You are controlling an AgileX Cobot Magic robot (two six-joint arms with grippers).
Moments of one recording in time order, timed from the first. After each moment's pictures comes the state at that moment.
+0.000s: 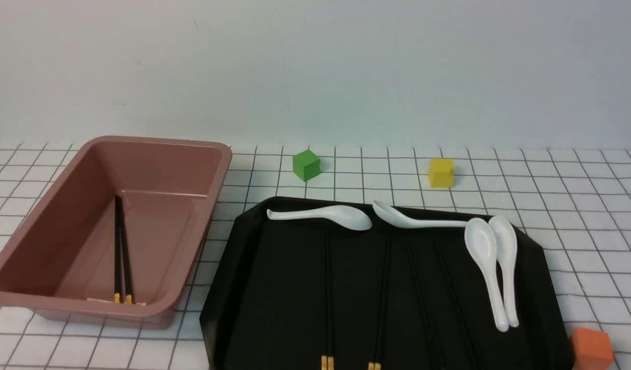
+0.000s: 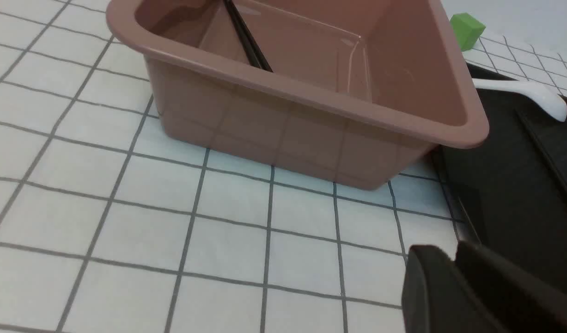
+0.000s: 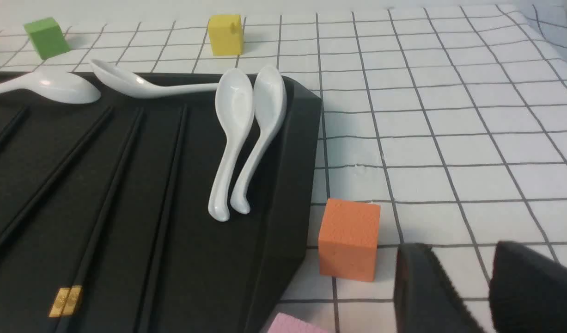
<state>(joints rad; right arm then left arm) 0.01 -0.01 0.02 -0.03 0.37 0.14 -0.06 -0.01 0.03 -0.16 0.39 -0.17</state>
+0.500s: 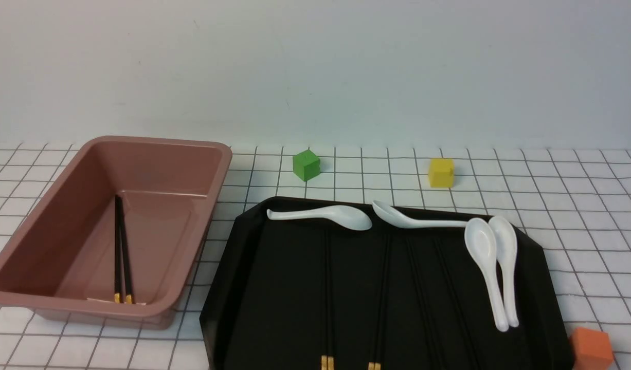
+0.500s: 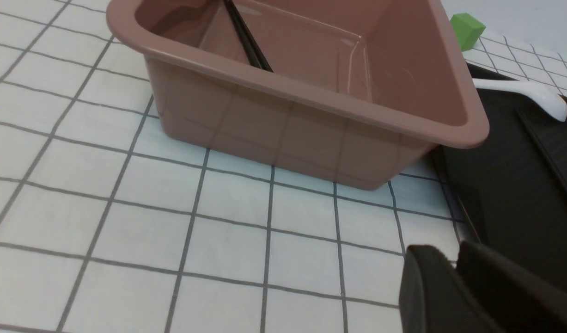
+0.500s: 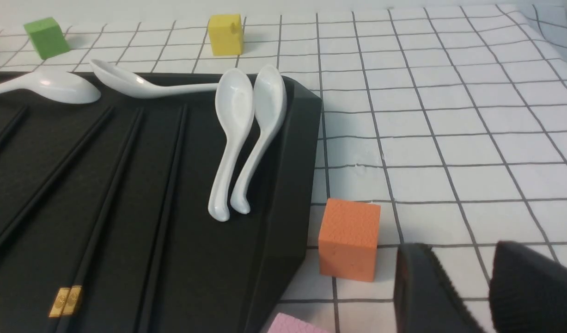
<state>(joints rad) 0.01 -0.01 0.02 -0.03 0.37 0.14 -0.06 -0.01 0.03 -0.16 0.39 -0.17</state>
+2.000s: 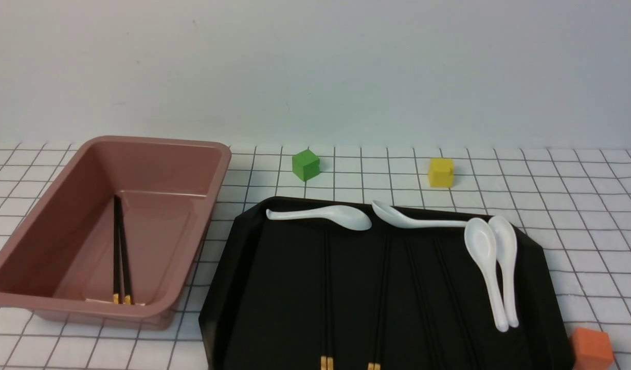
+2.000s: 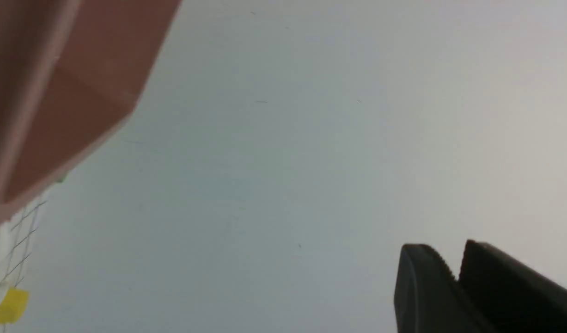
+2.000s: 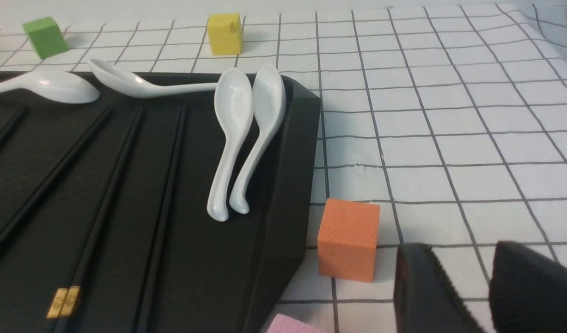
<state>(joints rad) 0.01 -0.01 0.02 -0.03 0.37 0.14 -0.06 -0.01 -0.04 -1.27 -0.13 -0.69</state>
